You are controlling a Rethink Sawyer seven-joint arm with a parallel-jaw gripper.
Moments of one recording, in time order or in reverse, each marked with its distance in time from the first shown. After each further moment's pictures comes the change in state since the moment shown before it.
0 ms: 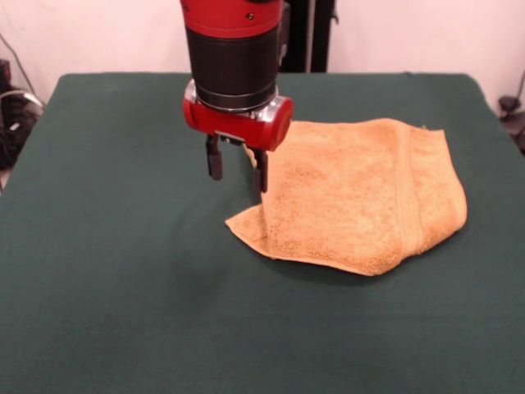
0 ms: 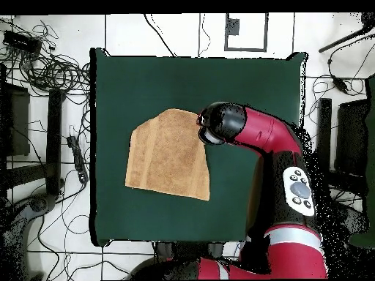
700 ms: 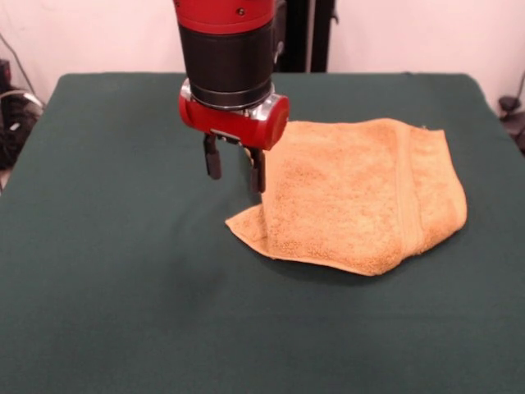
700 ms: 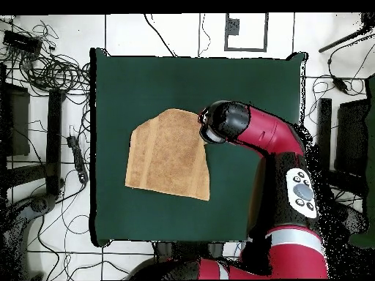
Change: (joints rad) arm 0.000 0.000 -0.013 0.000 0.048 0.000 0.000
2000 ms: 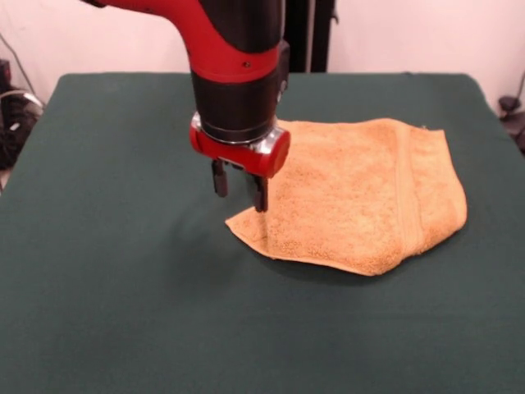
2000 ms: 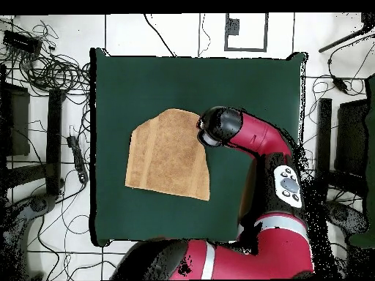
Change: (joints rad) arm 0.037 0.096 -0.052 -0.011 0.048 -0.036 0.000
